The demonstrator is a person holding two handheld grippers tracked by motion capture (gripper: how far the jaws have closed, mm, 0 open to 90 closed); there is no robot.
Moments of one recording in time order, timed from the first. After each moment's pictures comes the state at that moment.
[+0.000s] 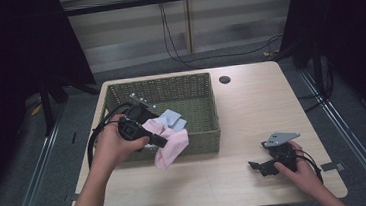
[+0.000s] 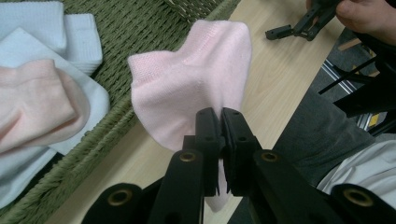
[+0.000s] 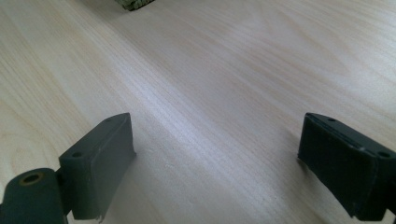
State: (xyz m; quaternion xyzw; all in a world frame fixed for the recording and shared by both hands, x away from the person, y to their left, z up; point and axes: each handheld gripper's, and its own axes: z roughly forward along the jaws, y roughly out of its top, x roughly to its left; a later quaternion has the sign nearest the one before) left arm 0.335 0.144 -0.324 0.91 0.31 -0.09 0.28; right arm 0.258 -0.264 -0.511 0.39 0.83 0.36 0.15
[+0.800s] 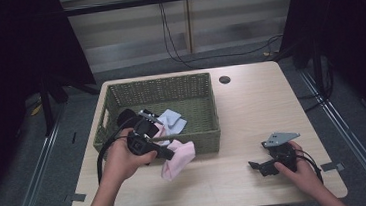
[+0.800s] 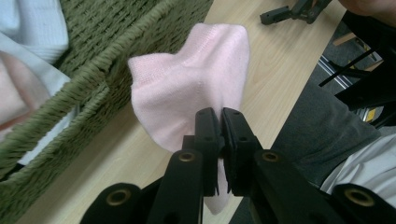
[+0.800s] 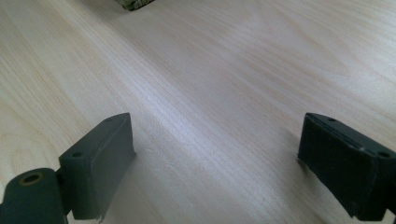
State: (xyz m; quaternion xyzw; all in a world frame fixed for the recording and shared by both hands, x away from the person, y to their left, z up) left arm 0.317 0.135 -0.362 0.91 0.30 -0.10 0.29; right arm 0.258 -0.264 -0.511 0.39 0.83 0.36 0.15
